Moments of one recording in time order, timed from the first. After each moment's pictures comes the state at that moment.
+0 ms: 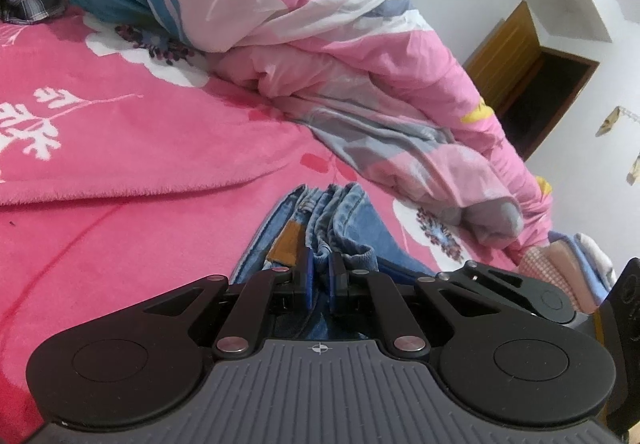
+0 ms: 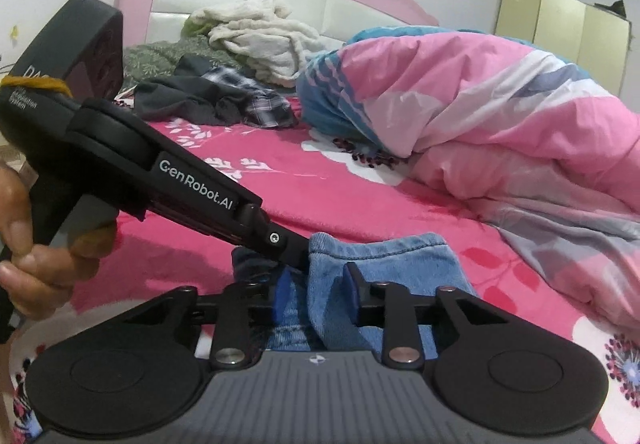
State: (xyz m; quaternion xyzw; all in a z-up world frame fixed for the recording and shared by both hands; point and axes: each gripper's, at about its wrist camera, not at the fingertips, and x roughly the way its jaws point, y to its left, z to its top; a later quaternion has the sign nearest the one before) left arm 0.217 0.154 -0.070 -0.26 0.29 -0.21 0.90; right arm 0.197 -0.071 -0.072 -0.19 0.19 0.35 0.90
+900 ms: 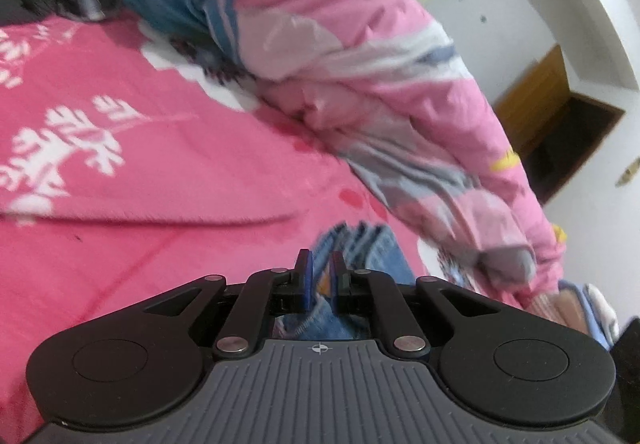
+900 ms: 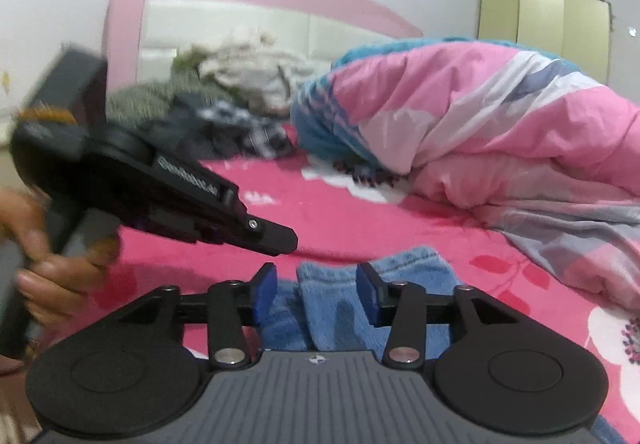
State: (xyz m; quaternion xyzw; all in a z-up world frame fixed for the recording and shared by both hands) left arm 0.213 0.190 -0.063 -0.31 0.27 -0.14 0.90; right arm 0.189 -0.078 -0.058 -0.11 0.18 0.36 0.91
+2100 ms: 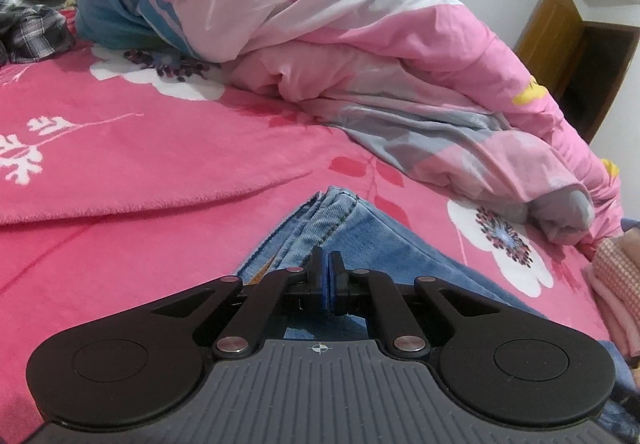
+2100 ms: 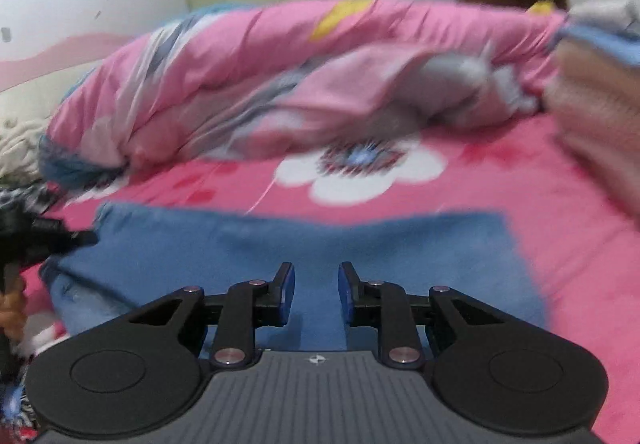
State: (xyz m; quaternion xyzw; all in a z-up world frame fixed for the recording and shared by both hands) left arm 0.244 0.091 -0.074 -0.18 0.29 -0.11 0.93; right arm 0.116 -0.299 -0.068 0.07 0.25 -0.01 0.97
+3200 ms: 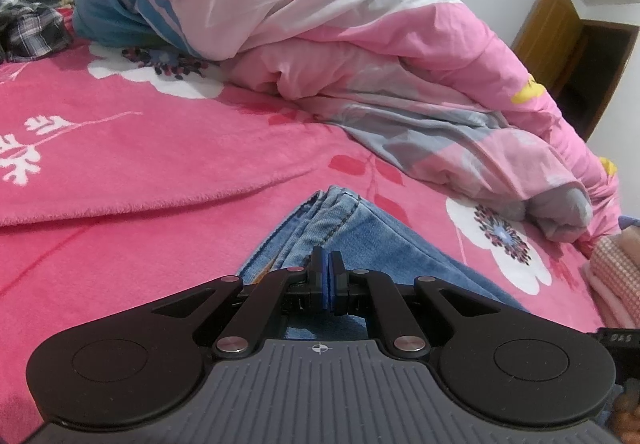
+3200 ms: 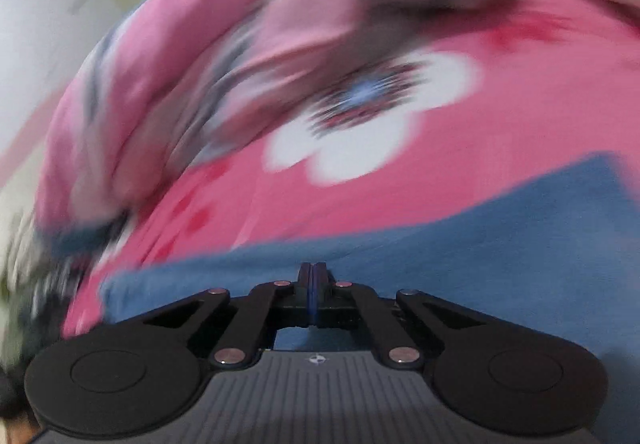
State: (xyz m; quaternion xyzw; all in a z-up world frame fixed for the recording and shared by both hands) left arm 0.246 0.096 -0.076 -0.19 0.30 -0.12 0.93; right arm 0.221 -0.349 -0.103 0.29 0.34 0.00 0.90
